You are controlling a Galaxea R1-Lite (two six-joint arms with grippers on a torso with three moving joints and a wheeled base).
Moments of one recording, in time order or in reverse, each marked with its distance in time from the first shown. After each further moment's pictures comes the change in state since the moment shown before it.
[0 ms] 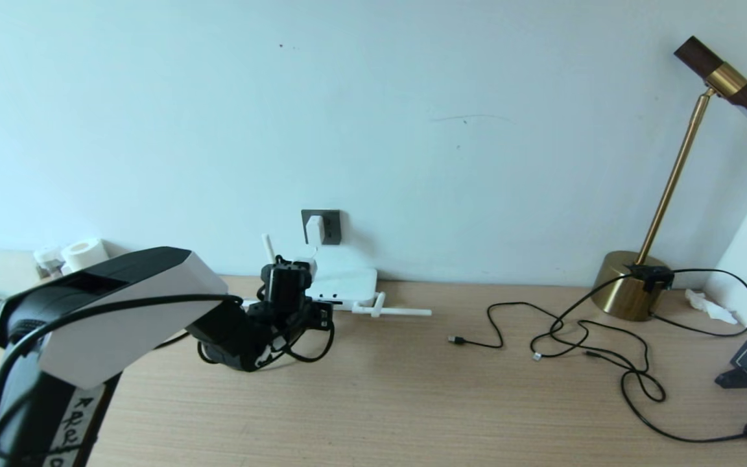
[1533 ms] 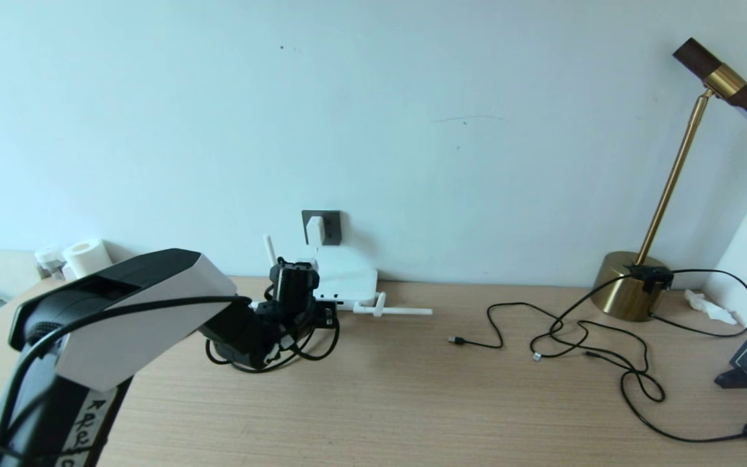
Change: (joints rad) left arm -0.015 0.034 -0.054 0.049 0.028 -0.090; right arm 0.000 0.000 0.000 0.000 0.000 0.000
